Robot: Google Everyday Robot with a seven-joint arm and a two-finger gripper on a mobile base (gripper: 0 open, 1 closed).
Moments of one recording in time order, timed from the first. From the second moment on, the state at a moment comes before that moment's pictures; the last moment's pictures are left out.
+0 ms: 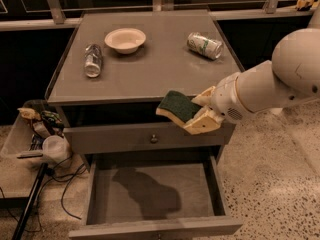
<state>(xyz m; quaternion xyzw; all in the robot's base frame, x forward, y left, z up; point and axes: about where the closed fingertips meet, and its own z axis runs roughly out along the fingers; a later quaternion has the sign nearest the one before) 0.498 -0.101 0.846 -0.54 0.76 0.13 0.33</state>
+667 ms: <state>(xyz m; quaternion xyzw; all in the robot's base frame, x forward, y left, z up) 0.492 -0.090 0.823 -0.55 0.77 0.13 0.31</state>
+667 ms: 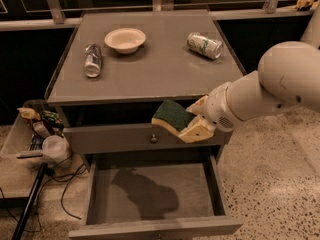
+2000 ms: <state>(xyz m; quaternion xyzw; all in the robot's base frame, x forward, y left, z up) 0.482 -0.095 0.660 -0.51 0.78 0.14 0.32</state>
